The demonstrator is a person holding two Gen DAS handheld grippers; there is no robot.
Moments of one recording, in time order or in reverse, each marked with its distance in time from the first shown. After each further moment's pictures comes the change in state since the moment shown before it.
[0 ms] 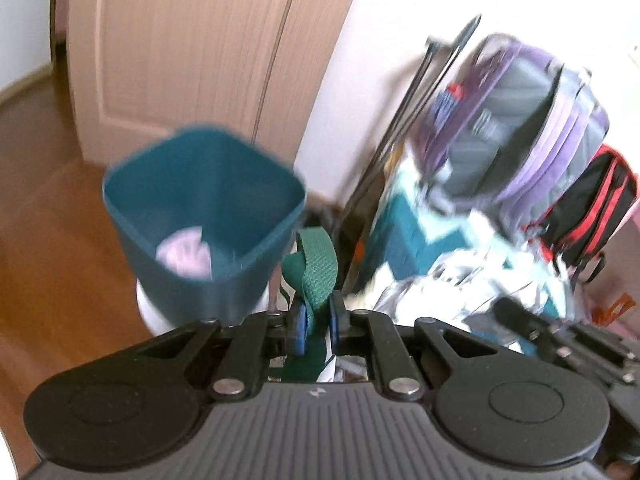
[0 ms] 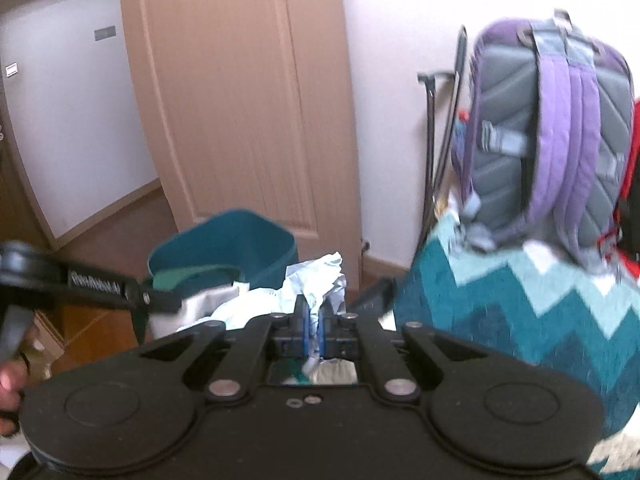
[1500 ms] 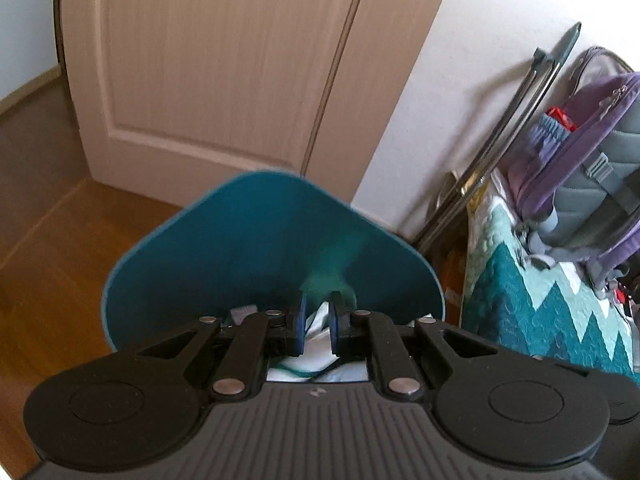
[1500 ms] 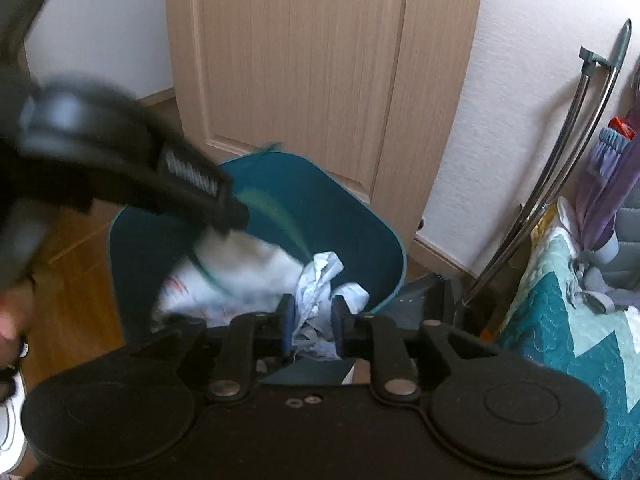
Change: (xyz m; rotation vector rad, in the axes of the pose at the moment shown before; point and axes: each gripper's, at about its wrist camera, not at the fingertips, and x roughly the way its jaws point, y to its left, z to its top) left arm 0.151 0.108 0.101 -0.008 0.034 0.077; right arm 0.216 0.105 0.023 -0.208 0.227 0.009
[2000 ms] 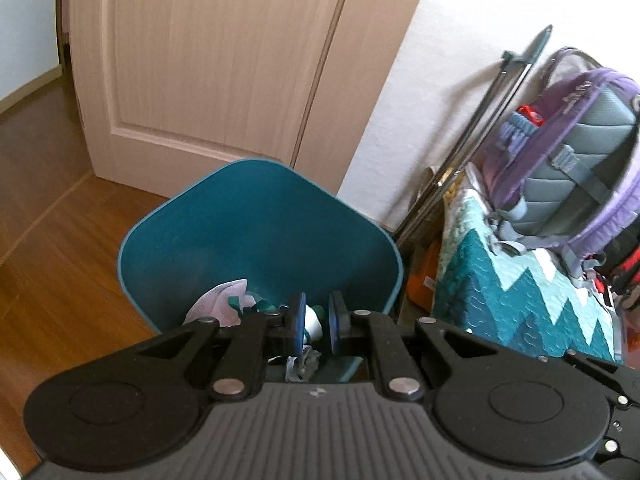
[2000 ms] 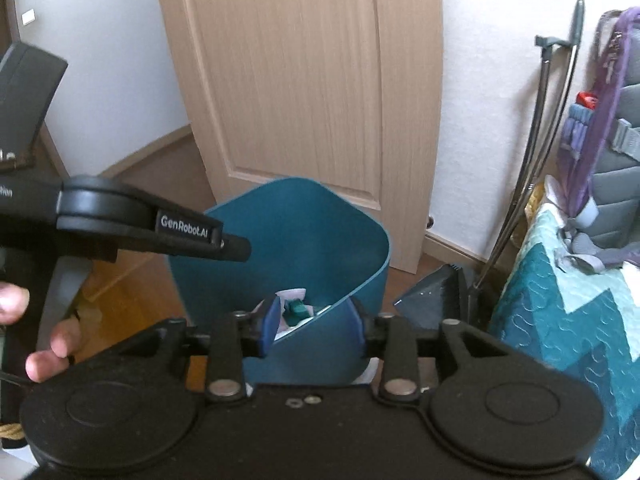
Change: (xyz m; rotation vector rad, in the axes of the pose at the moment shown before) left arm -0.063 -0.020 -0.025 0.007 -0.027 -0.012; right arm -0.089 -0.025 -0.019 0.123 -0.067 0.096
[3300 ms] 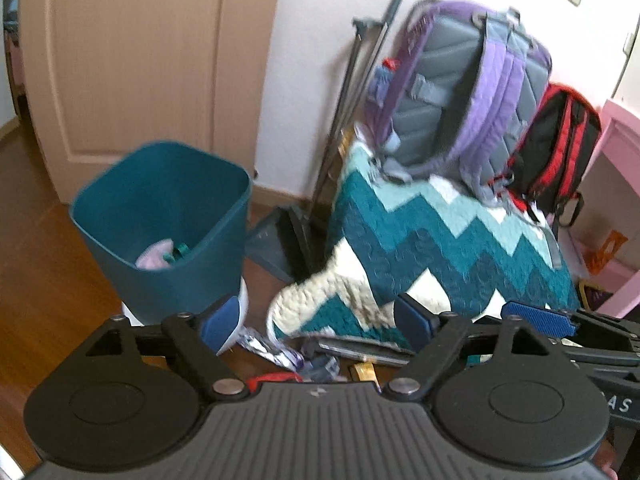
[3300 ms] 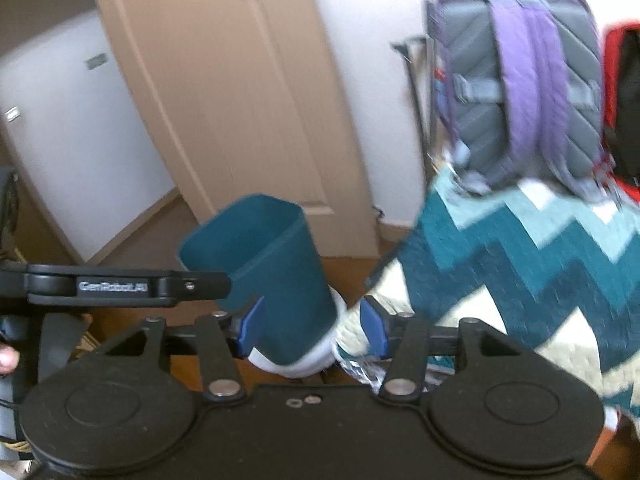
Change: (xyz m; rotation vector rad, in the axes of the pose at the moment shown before) left arm -0.093 -0.121 -0.123 0.169 -0.028 -0.086; right arm -0.169 -0.093 -0.115 0.257 -0.114 -0.003
